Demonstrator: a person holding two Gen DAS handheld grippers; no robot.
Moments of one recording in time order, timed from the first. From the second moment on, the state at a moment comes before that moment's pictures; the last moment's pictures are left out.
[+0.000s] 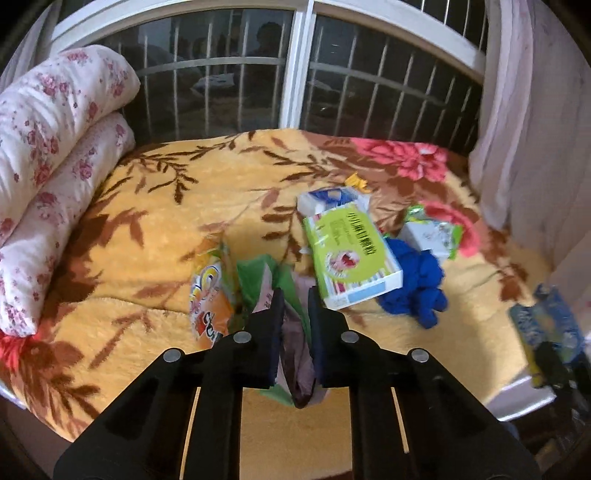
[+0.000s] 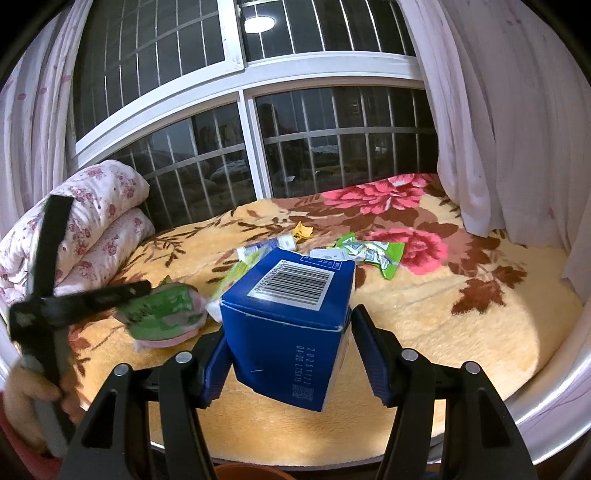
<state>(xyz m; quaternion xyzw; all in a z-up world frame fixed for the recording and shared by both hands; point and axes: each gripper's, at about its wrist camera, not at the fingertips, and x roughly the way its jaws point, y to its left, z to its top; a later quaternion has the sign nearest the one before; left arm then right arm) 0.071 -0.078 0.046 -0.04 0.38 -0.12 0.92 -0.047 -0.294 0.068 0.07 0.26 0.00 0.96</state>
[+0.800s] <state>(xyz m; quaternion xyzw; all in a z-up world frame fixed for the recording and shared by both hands) 0.001 -0.011 0.100 -0.09 0.38 -0.26 0.88 -0.068 -0.271 0.080 0.03 0.26 0.04 0.96</state>
